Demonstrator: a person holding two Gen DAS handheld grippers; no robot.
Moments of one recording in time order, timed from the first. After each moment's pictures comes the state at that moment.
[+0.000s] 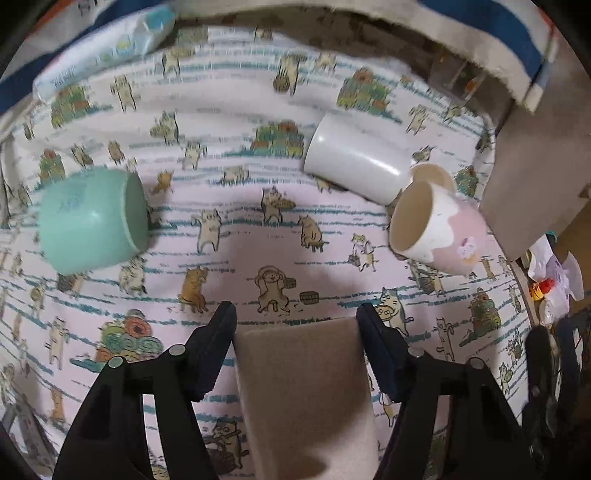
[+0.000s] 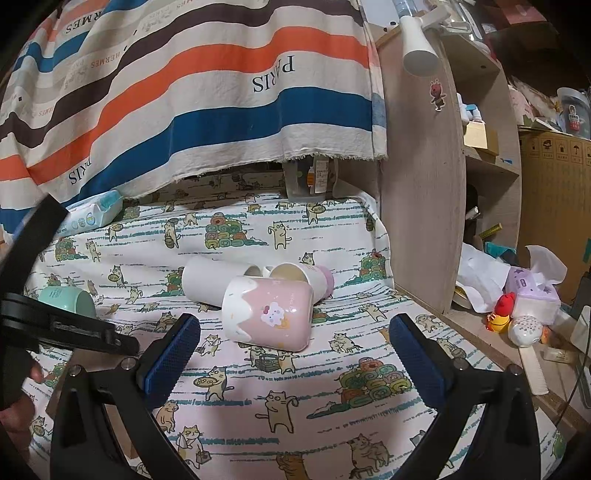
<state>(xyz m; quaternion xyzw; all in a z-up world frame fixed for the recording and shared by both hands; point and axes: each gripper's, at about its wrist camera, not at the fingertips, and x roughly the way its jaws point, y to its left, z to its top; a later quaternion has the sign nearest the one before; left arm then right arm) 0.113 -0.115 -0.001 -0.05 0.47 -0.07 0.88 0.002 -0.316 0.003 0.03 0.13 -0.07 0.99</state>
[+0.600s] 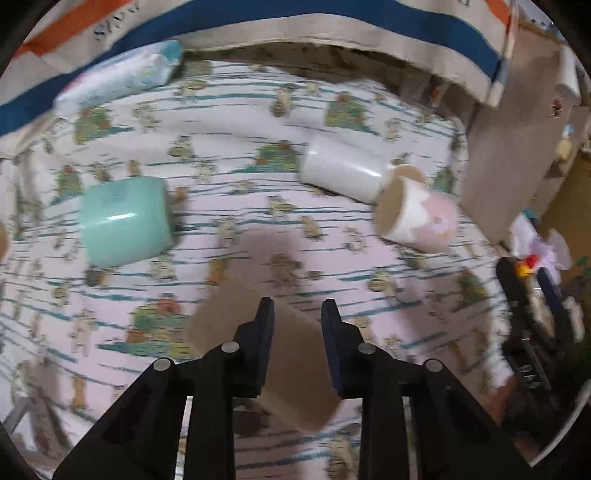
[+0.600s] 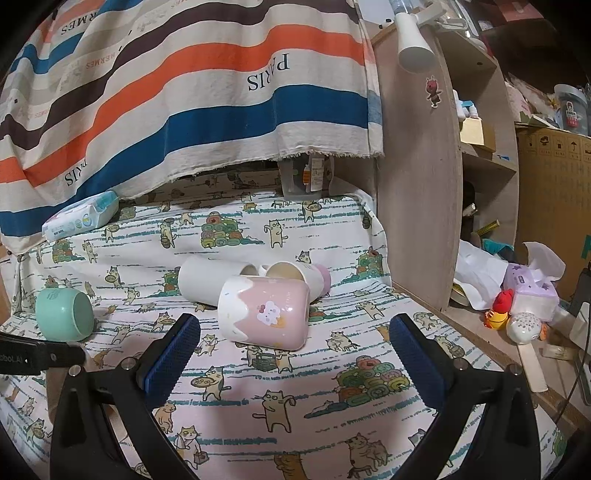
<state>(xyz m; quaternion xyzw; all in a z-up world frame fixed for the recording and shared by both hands) 0.062 -0.097 0.009 -0.03 0.42 -0.08 0.90 0.003 -0.318 0.001 0.04 0.13 -0.08 0.99</state>
